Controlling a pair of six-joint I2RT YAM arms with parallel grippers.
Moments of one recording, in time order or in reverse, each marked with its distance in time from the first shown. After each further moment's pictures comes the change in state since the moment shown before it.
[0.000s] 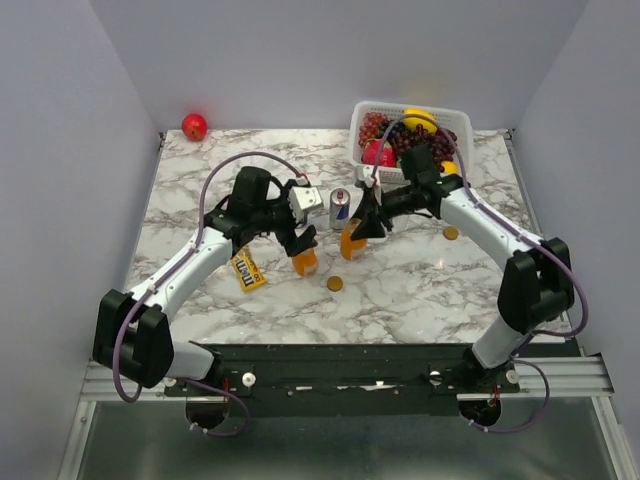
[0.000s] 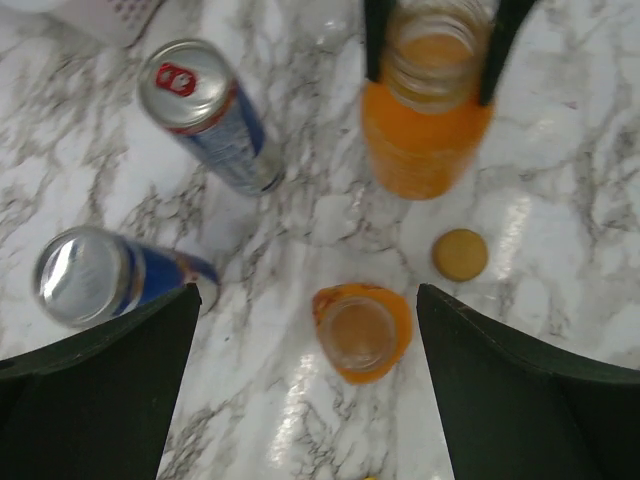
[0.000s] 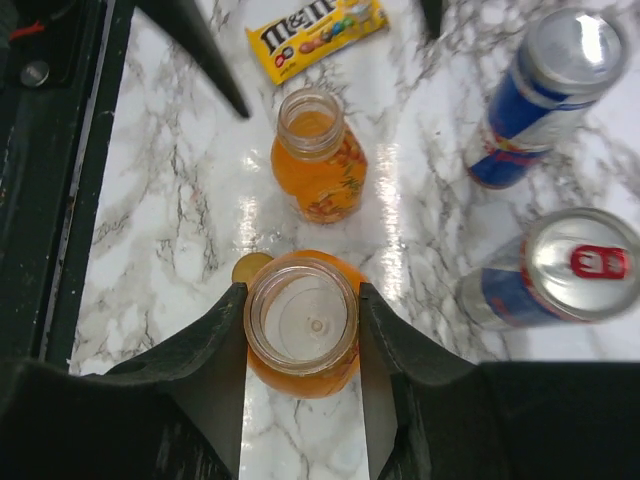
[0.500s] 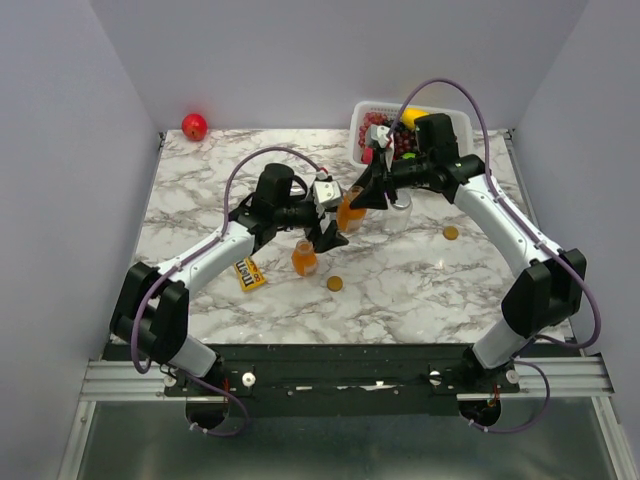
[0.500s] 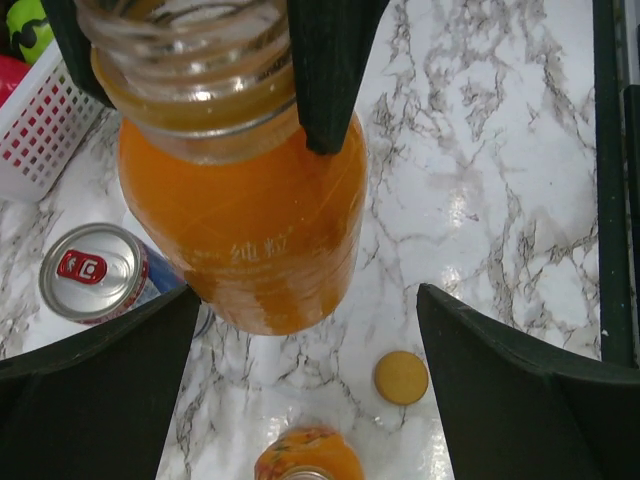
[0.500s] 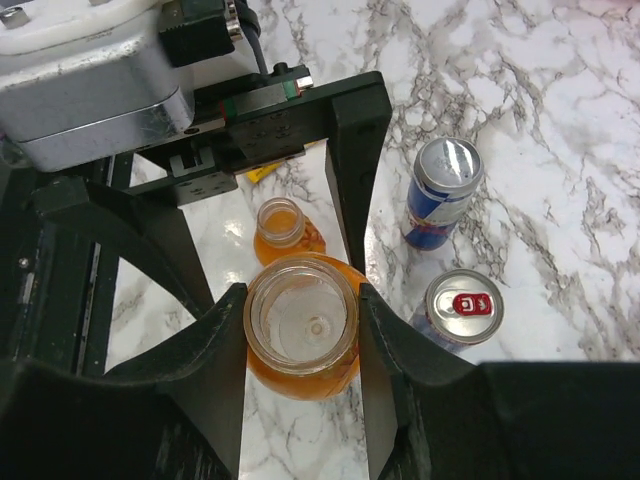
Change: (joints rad) left arm -0.123 0.144 0.010 0.293 0.182 -0.180; right arm -0.047 -0.068 0.211 0.016 -0.030 0.251
